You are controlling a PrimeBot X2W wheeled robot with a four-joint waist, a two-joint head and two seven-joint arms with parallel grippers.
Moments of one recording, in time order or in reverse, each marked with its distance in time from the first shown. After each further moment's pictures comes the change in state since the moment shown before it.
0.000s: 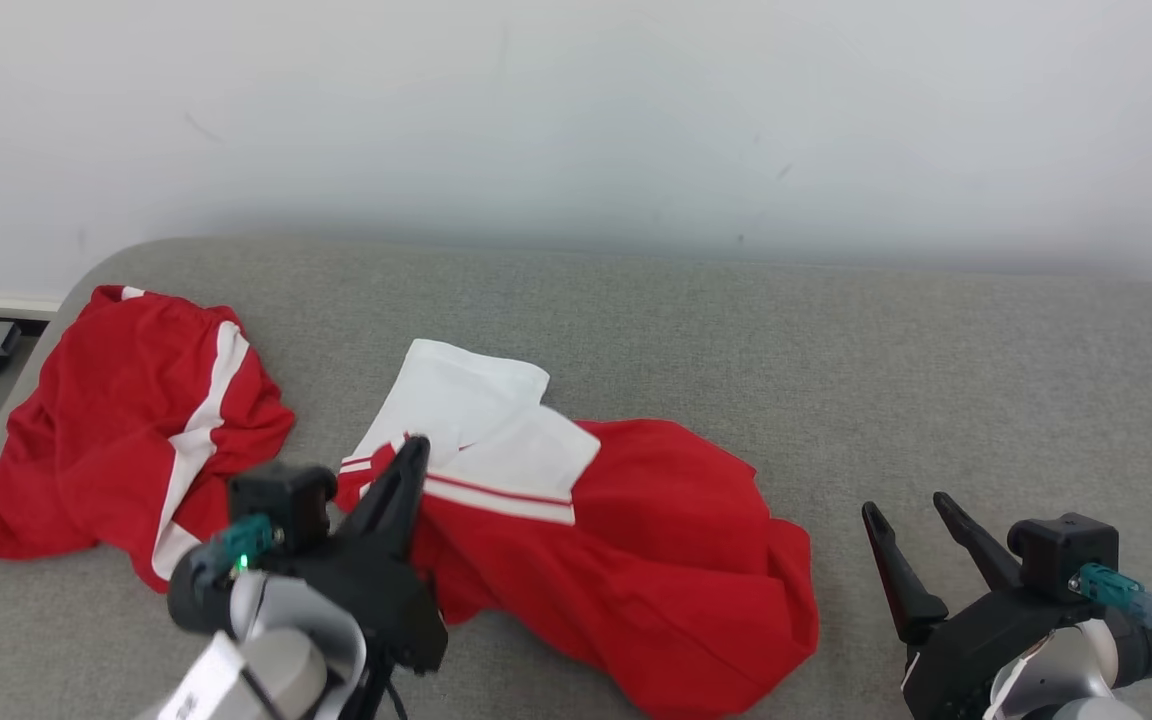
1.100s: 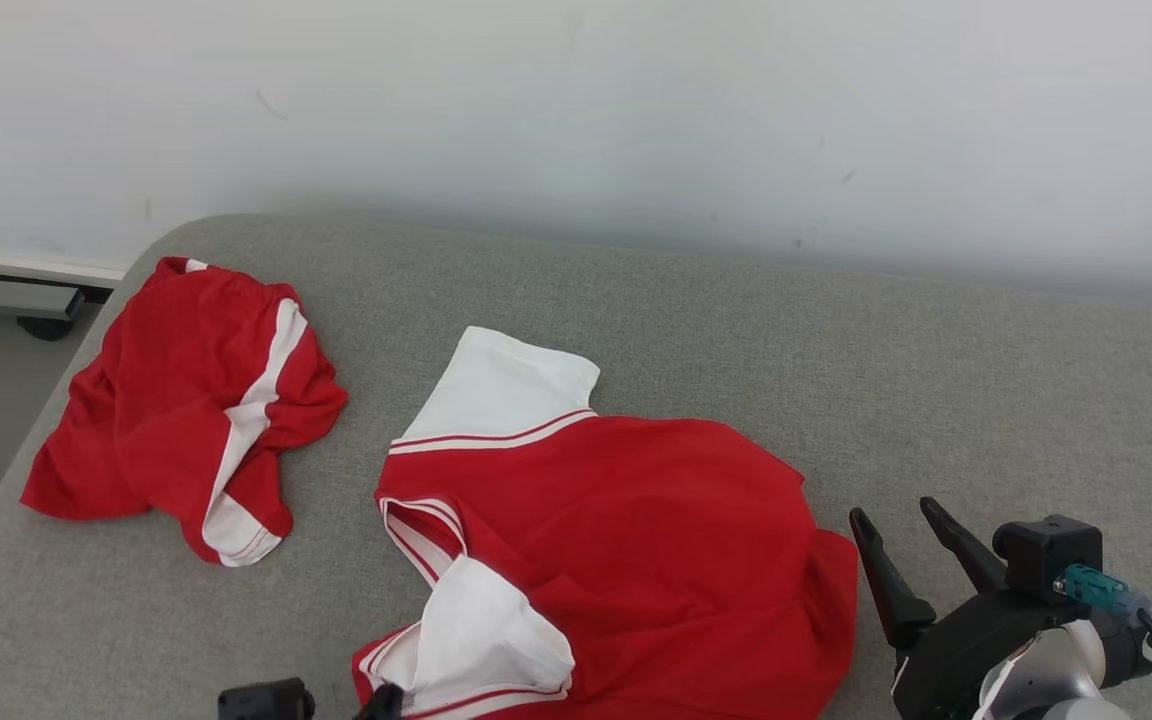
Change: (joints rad) left arm 0.347 0.061 -0.006 -0.109 -0.134 0.119 0.048; right arm -0.002 0.000 0.020 0.010 0.000 0.000 0.005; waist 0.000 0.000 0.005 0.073
